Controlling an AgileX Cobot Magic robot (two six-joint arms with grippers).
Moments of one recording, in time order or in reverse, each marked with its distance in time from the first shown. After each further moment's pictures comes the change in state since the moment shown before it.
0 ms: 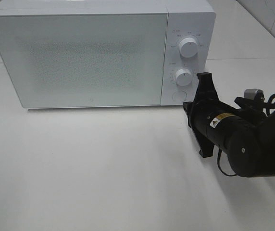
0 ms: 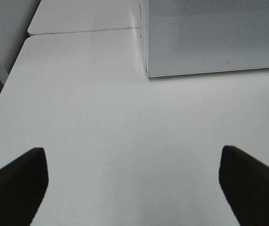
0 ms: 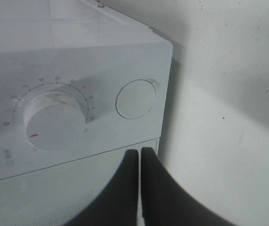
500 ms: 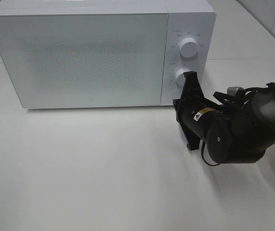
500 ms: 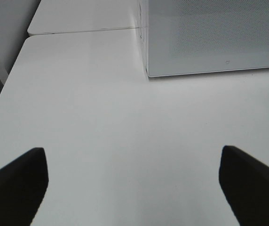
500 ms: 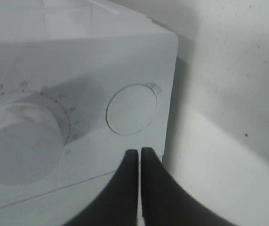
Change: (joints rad) left arm 0.000 0.000 0.000 0.000 0.000 0.000; right arm -0.025 0.127 -0.145 -0.004 0.017 0.000
